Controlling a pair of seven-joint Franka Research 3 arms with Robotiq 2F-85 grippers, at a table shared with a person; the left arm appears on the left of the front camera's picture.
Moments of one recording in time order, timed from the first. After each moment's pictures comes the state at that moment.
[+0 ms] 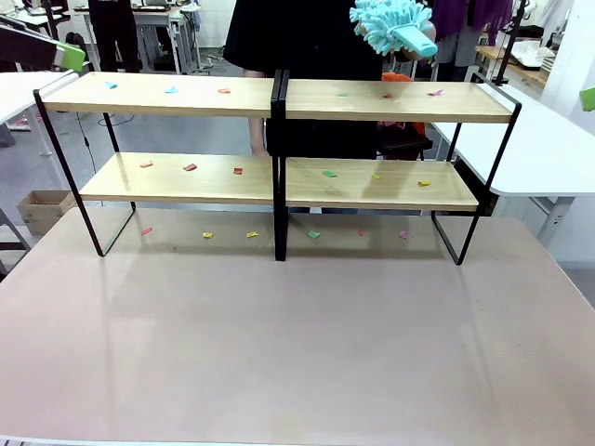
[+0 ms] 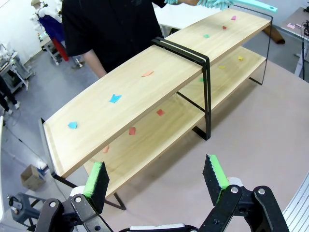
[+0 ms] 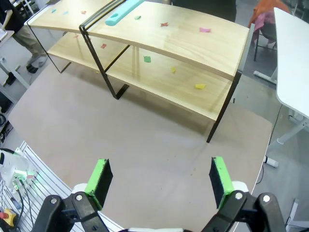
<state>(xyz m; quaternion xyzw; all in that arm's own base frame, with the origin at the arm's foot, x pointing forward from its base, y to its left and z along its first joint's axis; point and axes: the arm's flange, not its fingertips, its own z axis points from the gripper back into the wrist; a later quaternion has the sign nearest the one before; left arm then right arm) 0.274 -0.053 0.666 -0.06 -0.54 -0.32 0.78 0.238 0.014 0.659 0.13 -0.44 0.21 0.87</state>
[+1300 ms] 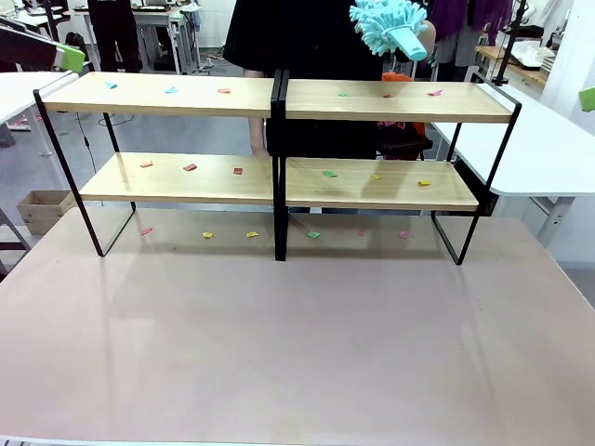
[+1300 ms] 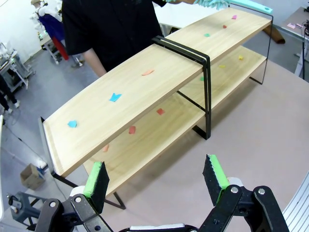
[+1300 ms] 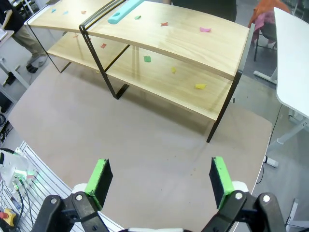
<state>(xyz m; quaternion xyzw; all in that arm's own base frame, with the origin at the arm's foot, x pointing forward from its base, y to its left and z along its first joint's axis) 0.274 -0.053 0.665 -0.06 -0.53 -0.32 0.78 0.238 0.015 0.659 0.13 -0.44 0.21 0.87</state>
